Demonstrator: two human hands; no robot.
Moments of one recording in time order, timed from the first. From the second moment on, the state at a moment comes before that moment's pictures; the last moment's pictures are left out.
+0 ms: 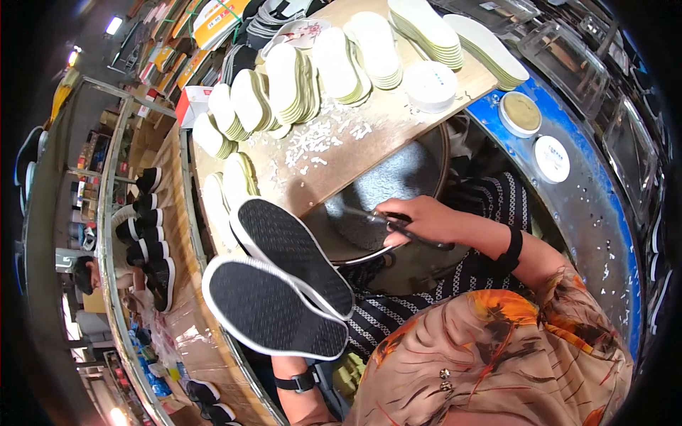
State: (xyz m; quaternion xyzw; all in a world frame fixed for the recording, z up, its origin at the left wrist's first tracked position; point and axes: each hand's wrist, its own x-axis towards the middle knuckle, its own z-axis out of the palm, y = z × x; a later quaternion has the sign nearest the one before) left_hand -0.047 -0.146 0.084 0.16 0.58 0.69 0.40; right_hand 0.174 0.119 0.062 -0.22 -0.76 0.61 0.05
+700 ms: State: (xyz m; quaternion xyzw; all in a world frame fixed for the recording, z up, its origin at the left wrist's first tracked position) left_hand -0.031 -0.125 0.067 0.06 0.51 0.71 0.49; right_hand 0.250 0.181 0.070 -0.55 -0.59 0.49 0.33
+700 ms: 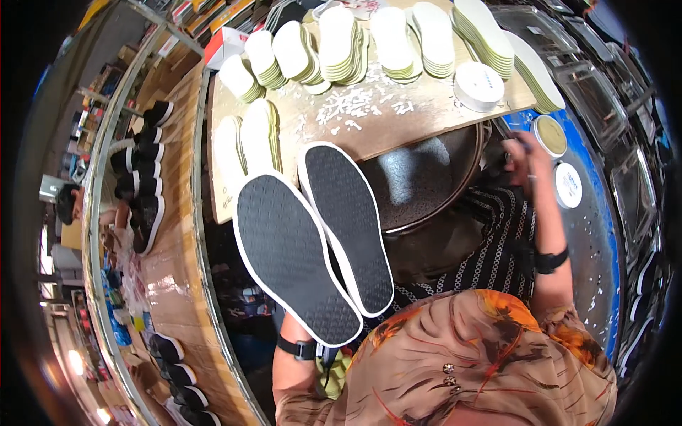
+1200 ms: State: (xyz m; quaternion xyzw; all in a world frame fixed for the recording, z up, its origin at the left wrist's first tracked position) left_hand -0.014 -0.125 0.069 0.03 0.56 0.67 0.49; right_hand 0.464 0.198 0.037 -0.86 -0.51 0.09 -0.03
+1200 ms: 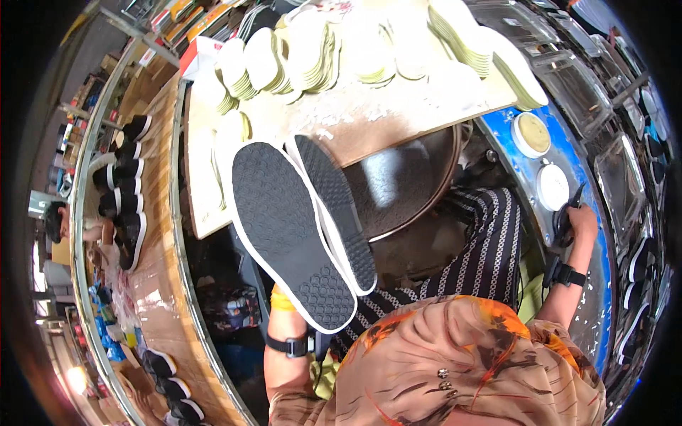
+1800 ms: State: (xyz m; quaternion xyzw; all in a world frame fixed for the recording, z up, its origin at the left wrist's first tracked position) left_hand -0.066 0.009 0.157 0.60 0.67 0.11 0.42; right_hand 0.139 0.185 0.115 -0.11 -0.92 0.37 -0.12
